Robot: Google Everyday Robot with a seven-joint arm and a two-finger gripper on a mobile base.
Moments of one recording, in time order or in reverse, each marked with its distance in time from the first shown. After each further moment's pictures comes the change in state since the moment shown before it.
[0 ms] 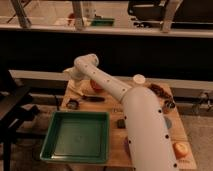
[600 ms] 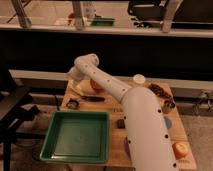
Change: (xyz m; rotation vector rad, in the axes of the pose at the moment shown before) arm 0.000 0.004 0.007 -0.012 -0.003 -0.008
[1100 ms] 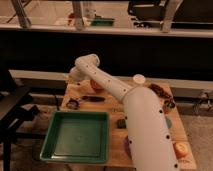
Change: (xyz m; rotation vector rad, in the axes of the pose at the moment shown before) arm 0.001 -0.001 -0.005 0.007 0.002 -0.009
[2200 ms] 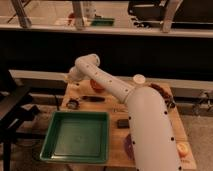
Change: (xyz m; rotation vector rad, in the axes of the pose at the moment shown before) arm -0.008 0.000 -0.007 0.018 -0.012 0.005
